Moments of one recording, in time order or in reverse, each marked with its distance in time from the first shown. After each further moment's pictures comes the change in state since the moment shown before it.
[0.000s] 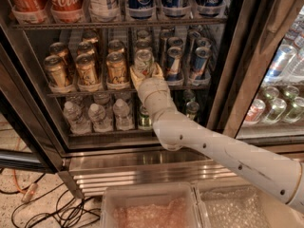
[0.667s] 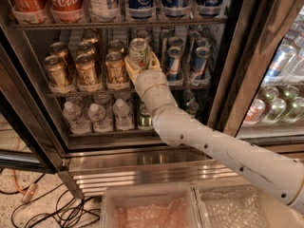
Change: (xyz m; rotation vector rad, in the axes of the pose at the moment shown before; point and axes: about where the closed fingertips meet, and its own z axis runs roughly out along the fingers) arm -0.045 0.012 -0.002 -0.051 -0.104 -0.025
